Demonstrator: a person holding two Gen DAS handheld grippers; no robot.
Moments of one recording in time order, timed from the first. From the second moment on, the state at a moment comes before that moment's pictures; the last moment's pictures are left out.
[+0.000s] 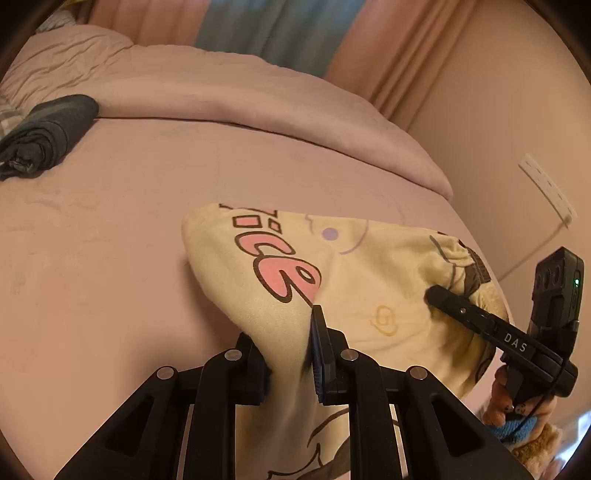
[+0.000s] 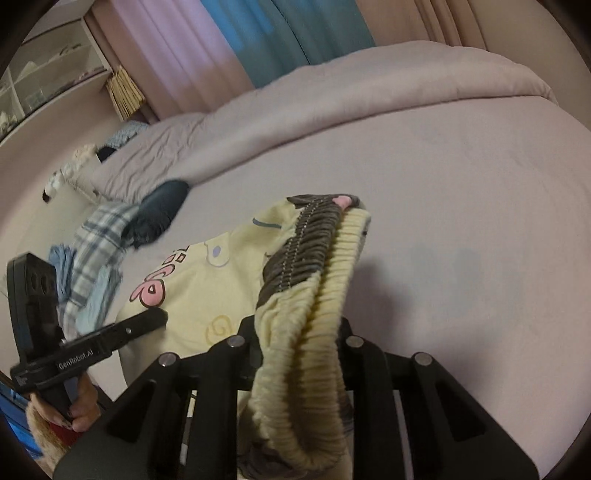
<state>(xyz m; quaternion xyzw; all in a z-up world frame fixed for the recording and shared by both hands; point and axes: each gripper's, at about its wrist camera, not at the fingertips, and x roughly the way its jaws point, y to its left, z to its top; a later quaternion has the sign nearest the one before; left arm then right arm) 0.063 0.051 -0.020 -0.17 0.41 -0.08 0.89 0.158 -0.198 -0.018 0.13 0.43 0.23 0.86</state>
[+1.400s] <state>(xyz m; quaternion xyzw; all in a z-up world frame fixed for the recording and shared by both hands) -0.020 0.008 0.016 -0.09 0.37 0.10 0.92 0.040 -0.186 0.046 -0.02 0.35 0.10 0.93</state>
